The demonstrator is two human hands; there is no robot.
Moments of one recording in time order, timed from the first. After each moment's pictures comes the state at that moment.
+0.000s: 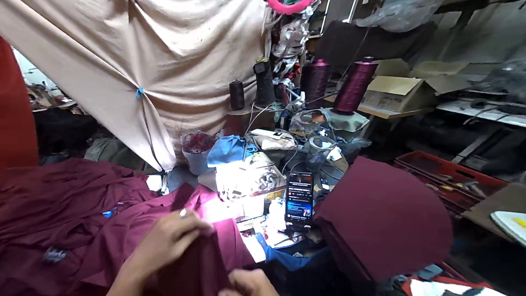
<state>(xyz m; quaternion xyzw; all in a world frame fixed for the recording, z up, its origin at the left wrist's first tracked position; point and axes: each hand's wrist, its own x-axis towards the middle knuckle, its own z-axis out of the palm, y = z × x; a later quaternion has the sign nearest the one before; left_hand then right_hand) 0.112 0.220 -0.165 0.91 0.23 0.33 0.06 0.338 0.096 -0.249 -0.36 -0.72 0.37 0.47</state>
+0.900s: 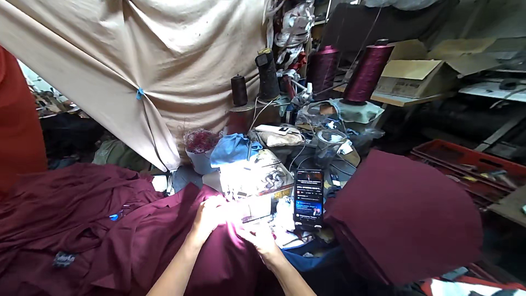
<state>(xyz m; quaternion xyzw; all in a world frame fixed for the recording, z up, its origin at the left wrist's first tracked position) 0.190 0.297 -0.257 0.81 0.47 0.31 0.16 0.364 0.214 -0.335 -0.50 -0.46 0.51 0.53</state>
